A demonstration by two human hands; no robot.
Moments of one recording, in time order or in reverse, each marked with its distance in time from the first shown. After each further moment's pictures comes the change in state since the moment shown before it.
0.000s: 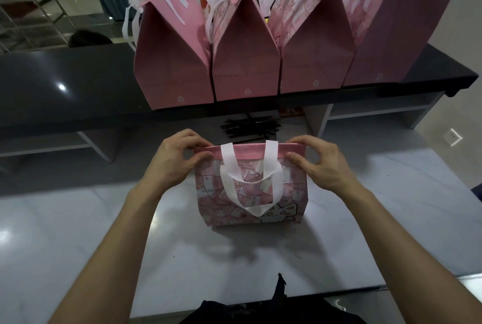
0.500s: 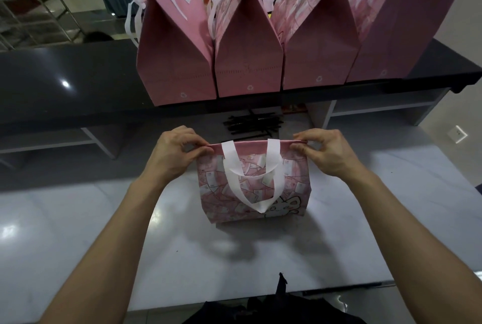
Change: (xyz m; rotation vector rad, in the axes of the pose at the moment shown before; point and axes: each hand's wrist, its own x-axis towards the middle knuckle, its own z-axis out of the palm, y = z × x) left_hand 0.002 -0.007 -0.005 0.115 0.038 0.026; right_hand 0.021 0.002 -0.013 -0.042 -0.054 0.006
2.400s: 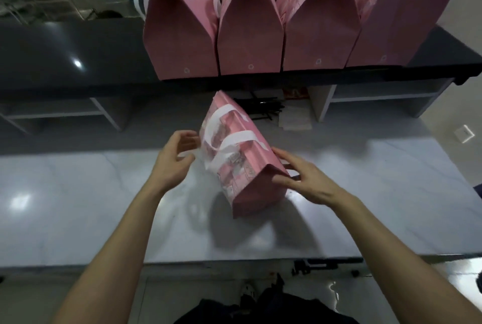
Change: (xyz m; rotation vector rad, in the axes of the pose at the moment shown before) left_hand -0.086 0.014 0.038 -0.502 0.053 -0.459; right_hand -0.086 -0.001 0.044 0.228 -0.426 0.115
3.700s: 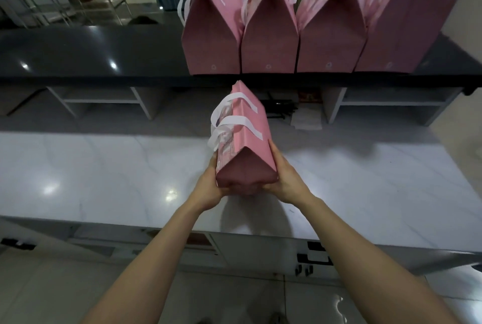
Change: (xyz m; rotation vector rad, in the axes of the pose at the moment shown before) left_hand -0.101 -0.008 0.058 -0.083 -0.131 -0.095; right_hand -0.006 -0.030 0.073 -0.062 0.100 -0.078
